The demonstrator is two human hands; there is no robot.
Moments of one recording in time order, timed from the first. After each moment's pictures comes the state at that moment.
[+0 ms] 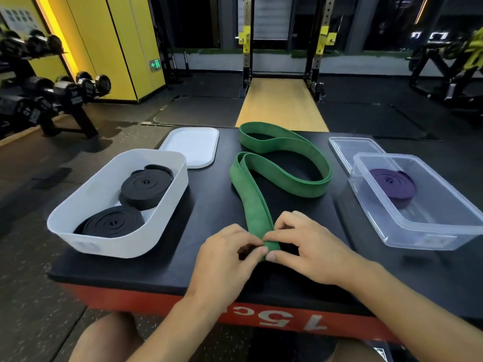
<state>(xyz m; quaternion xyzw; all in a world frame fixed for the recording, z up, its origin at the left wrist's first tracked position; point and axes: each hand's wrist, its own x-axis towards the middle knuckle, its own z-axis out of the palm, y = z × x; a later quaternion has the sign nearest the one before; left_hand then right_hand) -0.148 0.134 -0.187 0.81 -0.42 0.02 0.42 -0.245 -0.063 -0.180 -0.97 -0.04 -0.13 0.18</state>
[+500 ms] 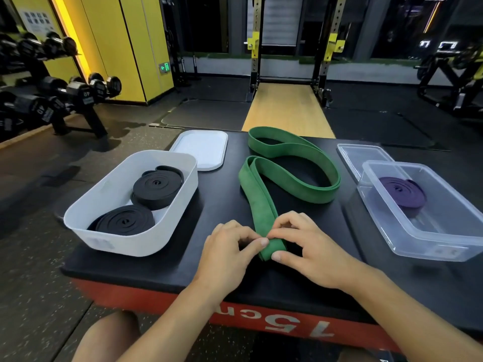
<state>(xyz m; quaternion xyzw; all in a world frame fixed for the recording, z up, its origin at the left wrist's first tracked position) -0.131 0.135 -0.182 0.83 -0.35 -0.06 0.42 -0.235 -0.058 -0.185 -0.96 -0.02 -0.12 0.25</state>
